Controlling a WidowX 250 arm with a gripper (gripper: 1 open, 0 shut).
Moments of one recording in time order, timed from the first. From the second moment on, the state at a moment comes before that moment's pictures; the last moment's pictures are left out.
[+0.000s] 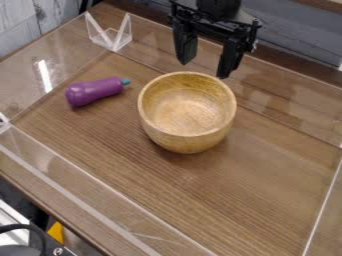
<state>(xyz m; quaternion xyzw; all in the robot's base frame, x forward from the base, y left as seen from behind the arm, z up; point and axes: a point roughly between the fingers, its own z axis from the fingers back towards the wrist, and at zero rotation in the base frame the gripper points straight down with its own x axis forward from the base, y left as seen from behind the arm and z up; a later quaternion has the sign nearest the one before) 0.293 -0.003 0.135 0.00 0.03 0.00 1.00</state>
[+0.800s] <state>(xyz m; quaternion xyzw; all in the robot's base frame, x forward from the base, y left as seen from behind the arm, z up) 0.279 0.040 0.109 0.00 0.08 -0.14 0.99</state>
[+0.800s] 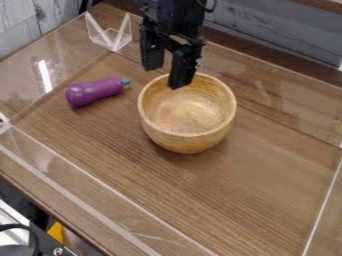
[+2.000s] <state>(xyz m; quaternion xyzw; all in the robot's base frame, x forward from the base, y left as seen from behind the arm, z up) 0.265 0.071 0.100 0.00 0.10 -0.19 0.98</state>
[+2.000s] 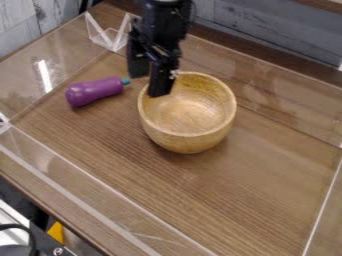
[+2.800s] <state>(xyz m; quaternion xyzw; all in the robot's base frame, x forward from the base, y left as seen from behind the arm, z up) 0.274 0.128 0.106 0.02 0.09 -0.29 0.95</state>
